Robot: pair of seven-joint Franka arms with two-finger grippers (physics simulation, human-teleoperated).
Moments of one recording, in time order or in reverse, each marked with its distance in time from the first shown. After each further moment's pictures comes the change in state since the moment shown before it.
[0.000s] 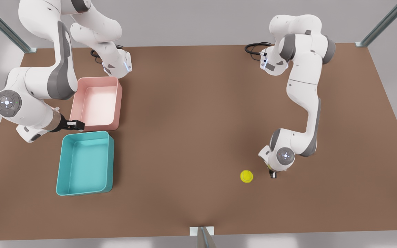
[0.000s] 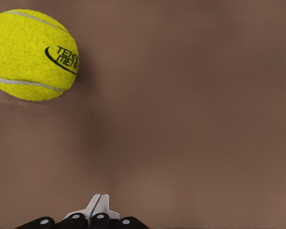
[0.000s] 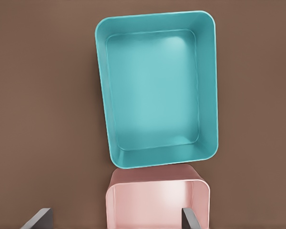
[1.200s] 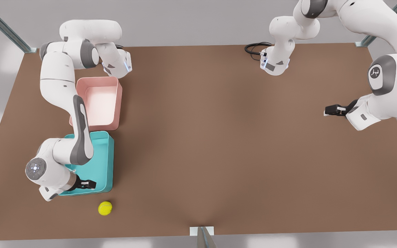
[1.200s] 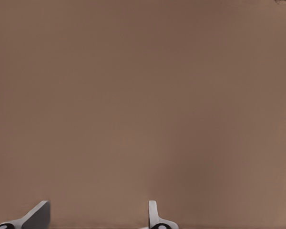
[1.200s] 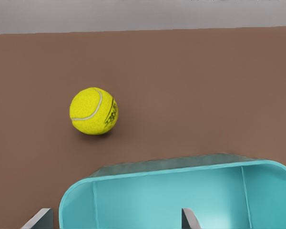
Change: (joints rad) left arm 0.128 -0.546 0.200 0.156 -0.195 -0.911 -1.045; right arm -0.058 0.684 -0.005 0.458 0.130 0.478 -0.074
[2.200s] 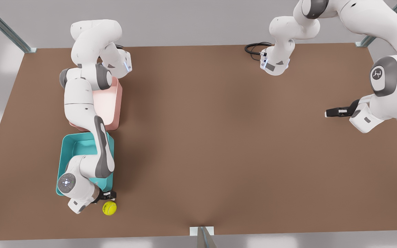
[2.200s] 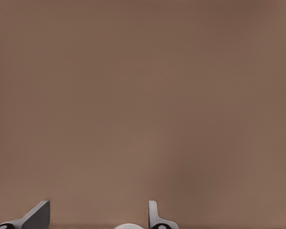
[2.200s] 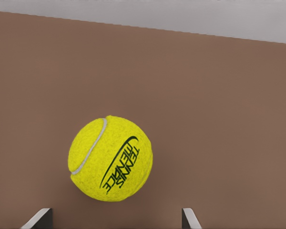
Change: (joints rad) left arm 0.014 0.005 0.000 -0.003 -0.002 -0.013 -0.154; right arm 0.048 0.354 0.010 0.349 0.034 0.054 -0.112
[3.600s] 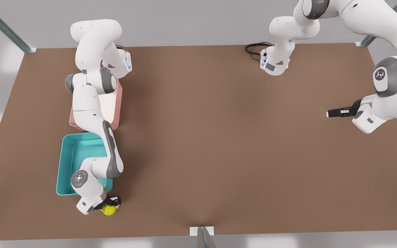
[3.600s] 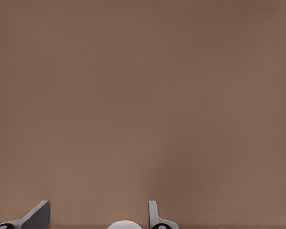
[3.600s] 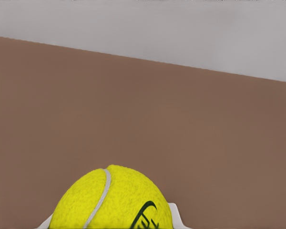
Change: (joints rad) left arm 0.016 0.003 0.000 -0.002 -0.001 -0.010 -0.031; right arm 0.022 0.097 -0.001 0.016 0.006 0.269 -0.030
